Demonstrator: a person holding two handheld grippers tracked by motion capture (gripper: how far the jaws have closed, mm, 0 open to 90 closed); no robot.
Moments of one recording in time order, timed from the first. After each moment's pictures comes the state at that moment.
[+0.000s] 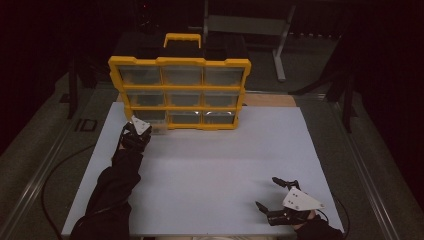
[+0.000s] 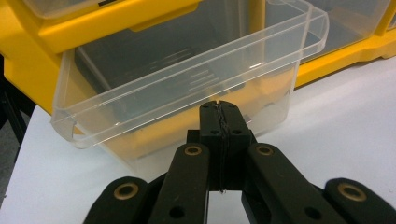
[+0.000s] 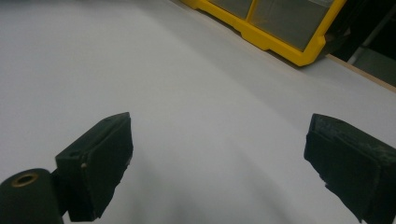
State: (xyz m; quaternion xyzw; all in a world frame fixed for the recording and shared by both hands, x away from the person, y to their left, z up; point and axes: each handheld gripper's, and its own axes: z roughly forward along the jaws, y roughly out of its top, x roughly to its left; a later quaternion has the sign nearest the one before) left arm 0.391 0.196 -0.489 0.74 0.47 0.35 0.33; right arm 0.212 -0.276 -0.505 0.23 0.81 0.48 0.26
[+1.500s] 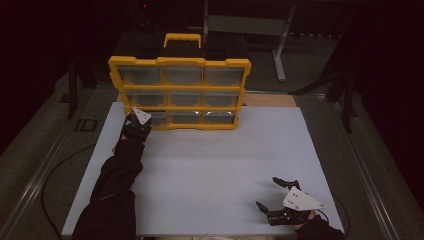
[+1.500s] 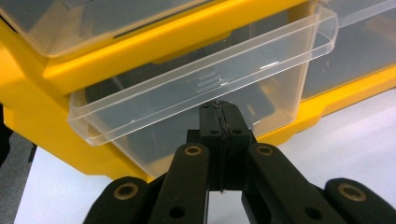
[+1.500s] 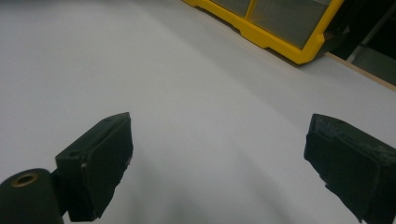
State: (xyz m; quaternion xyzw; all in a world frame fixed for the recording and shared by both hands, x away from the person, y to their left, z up) left arm 0.424 0.197 -0.486 0.74 0.48 0.36 0.31; right arm 0.212 -0.277 -0.505 0.24 0.81 0.47 0.26
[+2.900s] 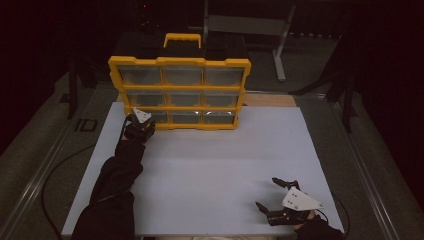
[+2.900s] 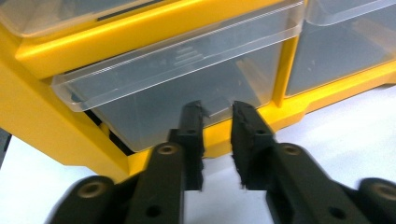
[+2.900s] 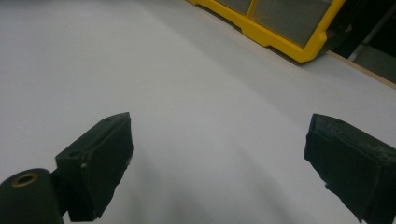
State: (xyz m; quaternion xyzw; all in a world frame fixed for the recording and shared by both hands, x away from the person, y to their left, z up) left arm 0.420 0.194 -0.485 0.74 0.50 0.33 0.32; right arm 0.212 -0.276 -0.506 0.23 0.81 0.47 0.26
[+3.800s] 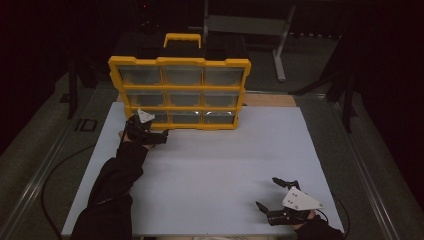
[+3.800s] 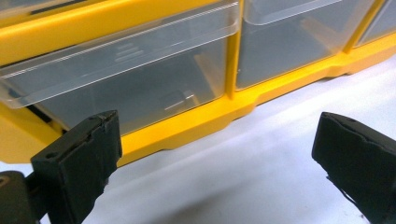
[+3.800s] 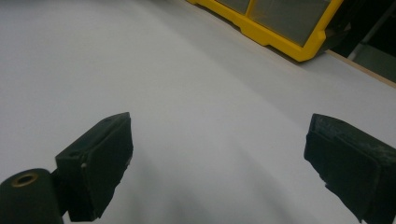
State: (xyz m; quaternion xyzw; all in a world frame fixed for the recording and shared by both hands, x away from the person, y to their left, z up) left arm 0.414 0.186 -0.479 0.76 0.48 0.27 0.34; right arm 0.212 -0.277 -0.507 0.24 0.81 0.47 0.26
